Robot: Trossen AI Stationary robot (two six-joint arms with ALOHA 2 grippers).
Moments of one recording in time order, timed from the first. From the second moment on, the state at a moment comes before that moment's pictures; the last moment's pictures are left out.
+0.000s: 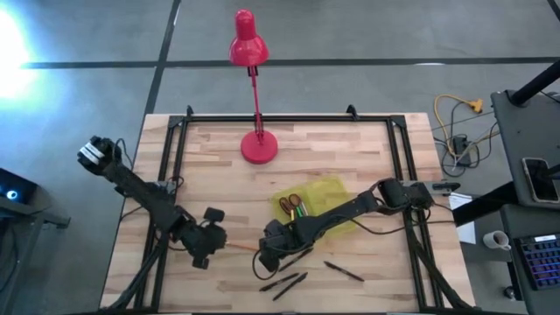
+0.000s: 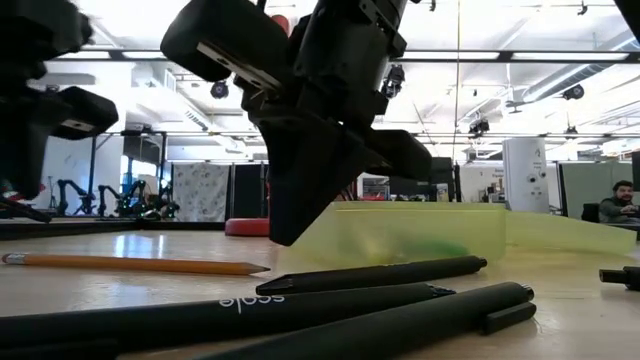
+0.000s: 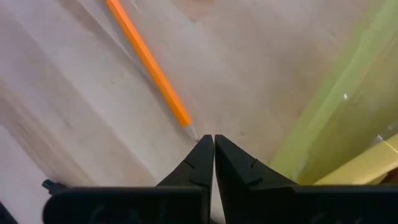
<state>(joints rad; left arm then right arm) -0.69 1.27 0.62 -0.38 -0.24 -0.42 0.35 2.29 1.83 -0.76 0.05 1.16</state>
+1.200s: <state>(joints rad) -0.68 1.29 0.50 -0.24 -0.25 -0.37 0.36 2.31 1.83 -0.71 0.03 0.99</state>
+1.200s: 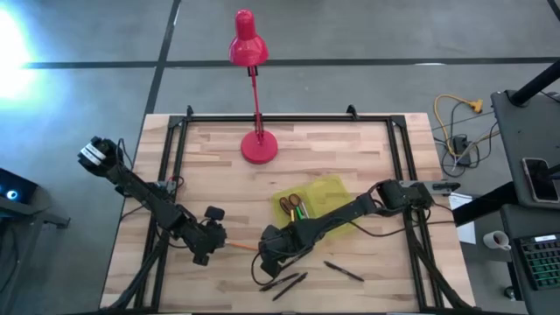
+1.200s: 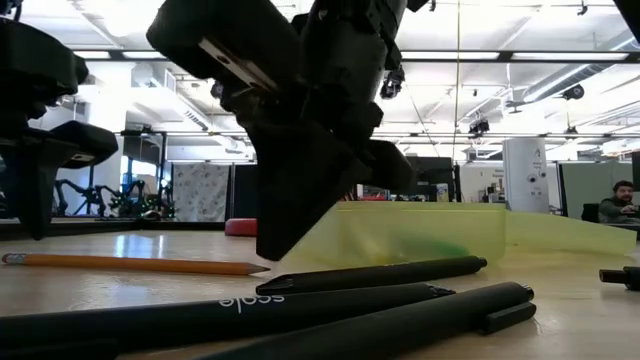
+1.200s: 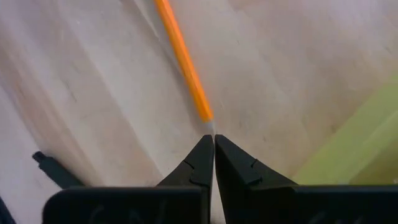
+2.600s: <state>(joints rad) -0.68 1.29 0.49 -0.24 -0.25 -0.38 0.35 2.32 1.83 -0.67 0.05 1.02</state>
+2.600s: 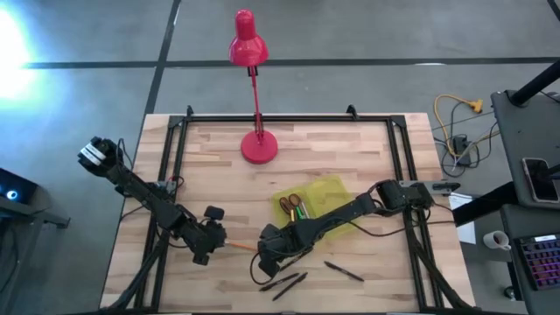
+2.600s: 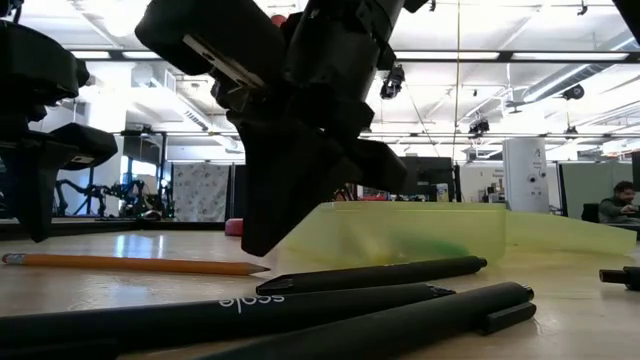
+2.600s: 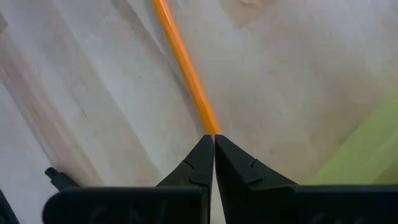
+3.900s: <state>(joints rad) -0.68 1.29 0.49 -0.18 -0.25 -0.38 0.36 2.33 1.83 -0.67 0.04 1.04</state>
